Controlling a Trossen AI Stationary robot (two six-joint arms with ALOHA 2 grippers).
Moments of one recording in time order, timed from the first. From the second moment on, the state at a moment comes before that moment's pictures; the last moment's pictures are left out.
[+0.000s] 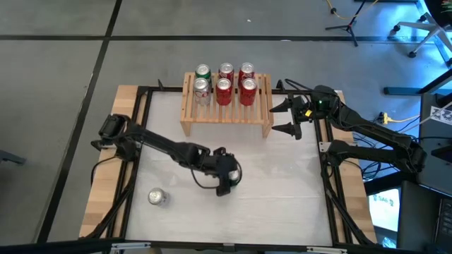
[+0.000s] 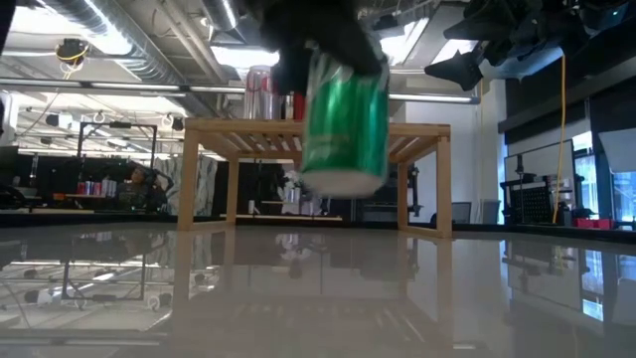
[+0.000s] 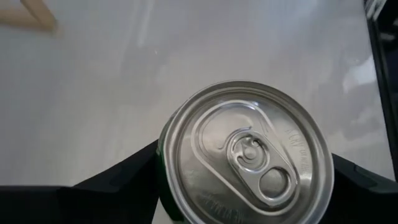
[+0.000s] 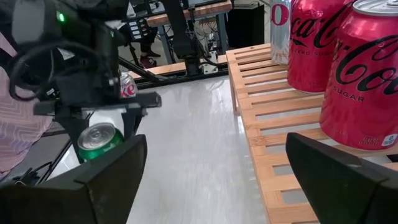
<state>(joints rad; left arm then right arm) -0.24 1.79 1.34 -0.36 -0.14 -0.40 -0.58 0.85 0.67 -0.12 -0.66 0.00</state>
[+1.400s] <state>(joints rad) 0.27 1.78 1.87 -0.92 -0.06 -0.15 -0.58 0.85 0.67 -0.16 -0.66 0.00</state>
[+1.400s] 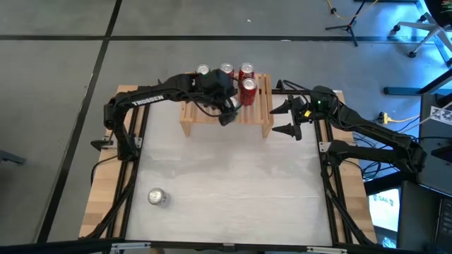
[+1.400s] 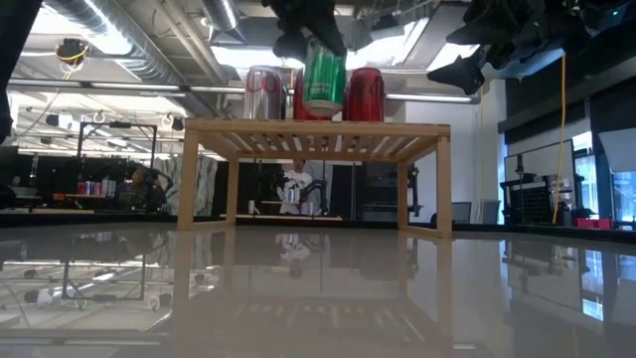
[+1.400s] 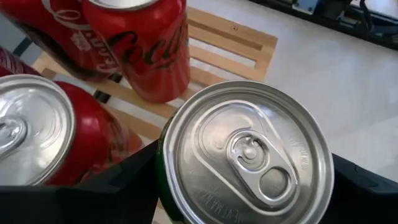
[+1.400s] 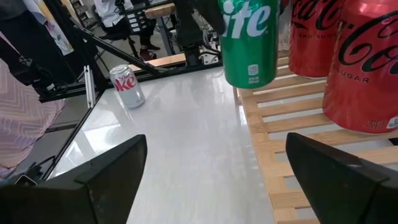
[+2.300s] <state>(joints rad) 0.27 1.78 1.84 -0.95 -0.18 -0.29 -0.58 0.85 0.67 -0.16 -0.66 0.00</state>
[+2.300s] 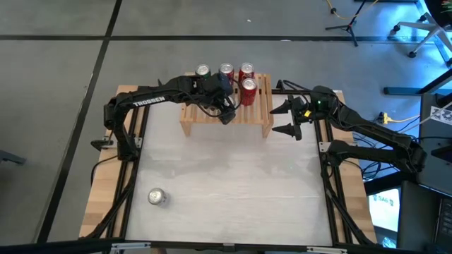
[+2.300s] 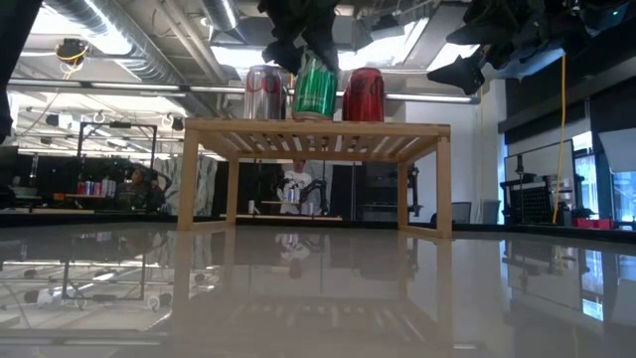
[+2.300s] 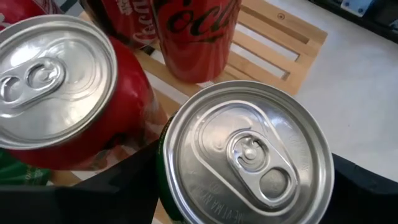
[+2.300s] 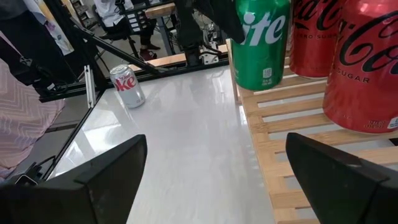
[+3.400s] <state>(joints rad) 0.28 1.78 1.83 -0.95 -0.21 -0.29 -0.58 0.85 0.67 -0.16 -0.66 0.00</state>
